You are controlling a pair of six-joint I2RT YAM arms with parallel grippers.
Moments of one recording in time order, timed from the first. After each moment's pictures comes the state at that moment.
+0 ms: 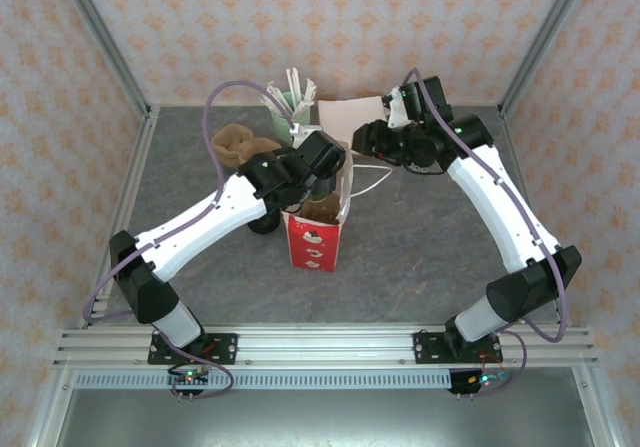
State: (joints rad) left arm -0.81 1.63 1.66 -0.96 -0.49 -0.65; right arm 0.42 1.54 1.73 -1.00 -0.40 0.56
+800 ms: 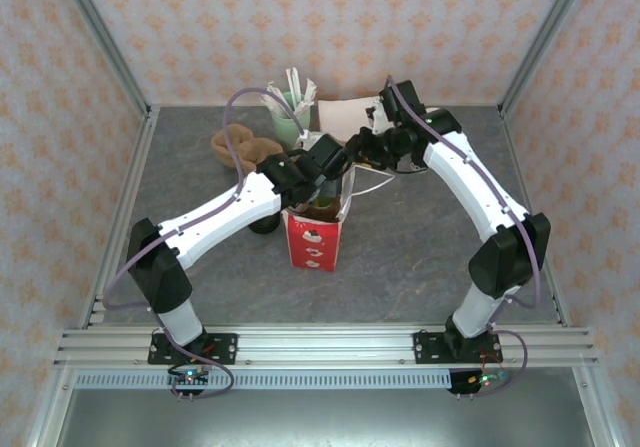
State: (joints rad) left arm -0.78 1.71 1.62 -0.88 -0.43 -0.65; right arm 0.42 1.71 1.75 -1.00 -0.44 0.55
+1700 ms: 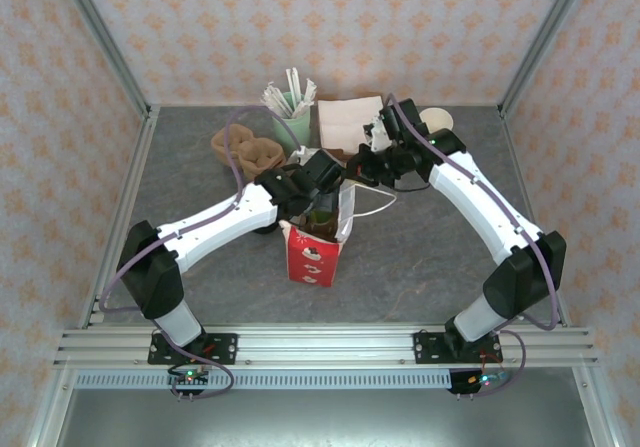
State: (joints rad) left arm -0.78 1.66 1.44 -0.78 -0.36 -0.65; right arm 0.47 1.56 1.55 -0.92 -0.51 0.64
